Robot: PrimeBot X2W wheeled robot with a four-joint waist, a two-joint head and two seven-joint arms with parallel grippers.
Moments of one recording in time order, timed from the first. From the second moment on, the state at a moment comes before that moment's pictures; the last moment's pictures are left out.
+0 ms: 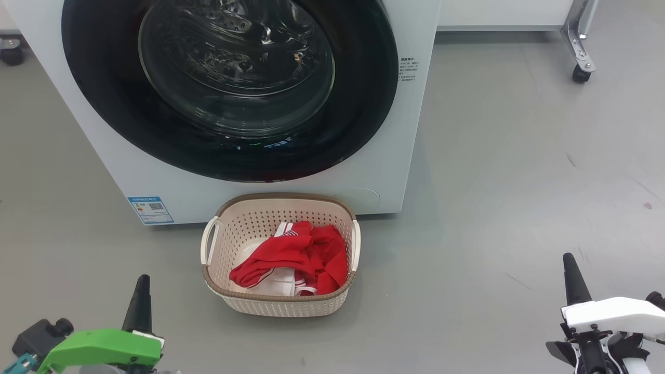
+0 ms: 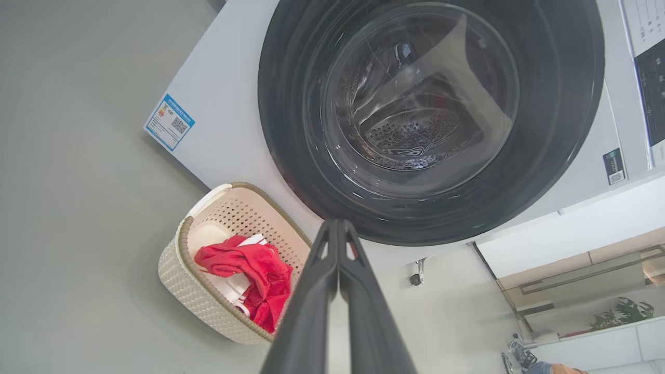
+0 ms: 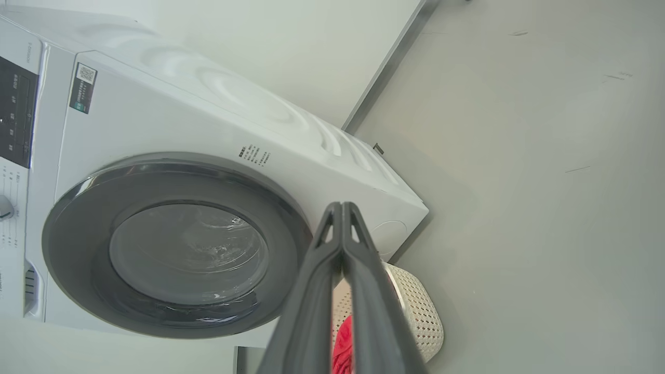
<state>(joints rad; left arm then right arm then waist) 0.00 0.07 -0.06 0.22 -1.21 -0.08 -0.04 0.04 -0.09 0.02 0.16 1.24 0.04 -0.06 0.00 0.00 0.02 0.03</state>
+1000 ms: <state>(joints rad) -0.04 0.07 0.01 0.26 -1.61 -0.11 0.05 -0.03 -0.09 -0.03 0.25 1.63 0.10 0.02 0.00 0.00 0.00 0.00</state>
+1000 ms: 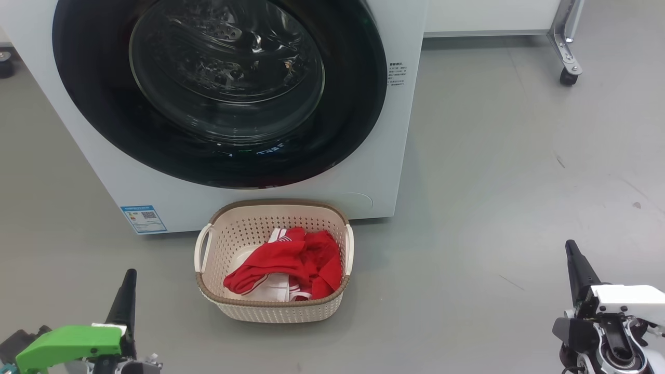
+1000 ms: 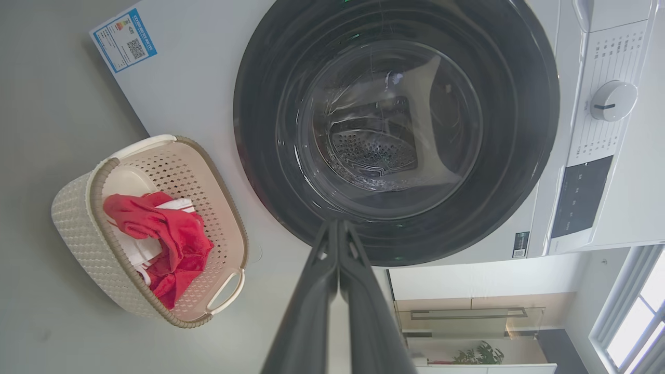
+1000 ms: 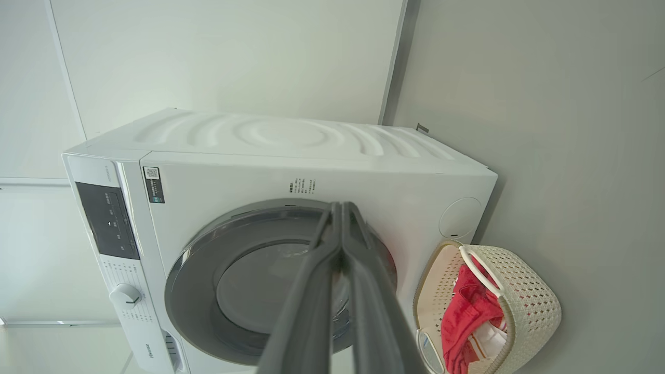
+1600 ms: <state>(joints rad) -0.05 0.07 0.02 0.27 -1.65 -0.12 0.06 -0.05 -0.10 -0.04 0.26 1.68 0.11 0.03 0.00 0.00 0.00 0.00</state>
